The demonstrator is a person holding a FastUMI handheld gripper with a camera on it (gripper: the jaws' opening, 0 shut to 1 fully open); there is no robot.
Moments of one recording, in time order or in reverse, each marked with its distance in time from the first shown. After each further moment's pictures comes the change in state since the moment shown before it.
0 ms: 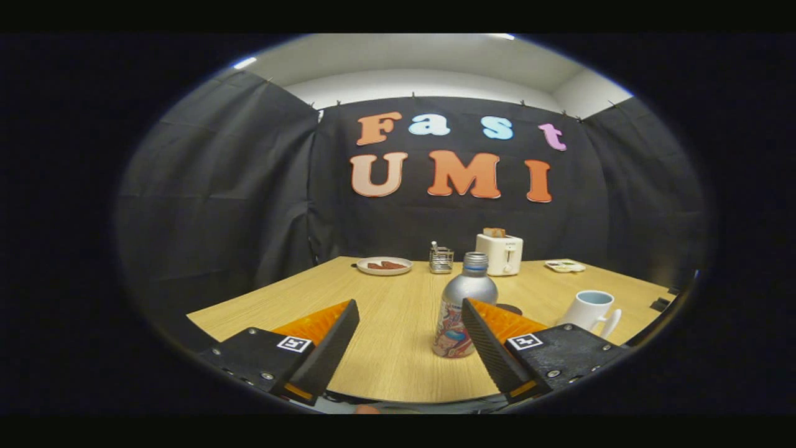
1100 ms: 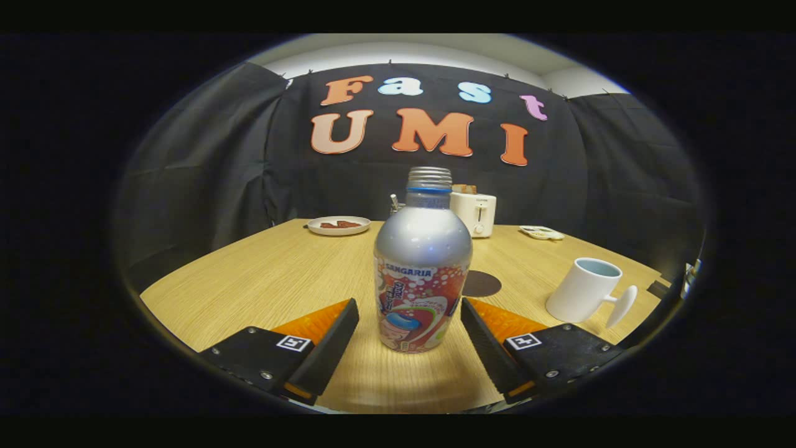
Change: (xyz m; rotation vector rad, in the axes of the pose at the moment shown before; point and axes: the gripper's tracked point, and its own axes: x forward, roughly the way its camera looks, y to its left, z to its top) arm 0.055 -0.047 -0.072 -0.011 0.227 -0.133
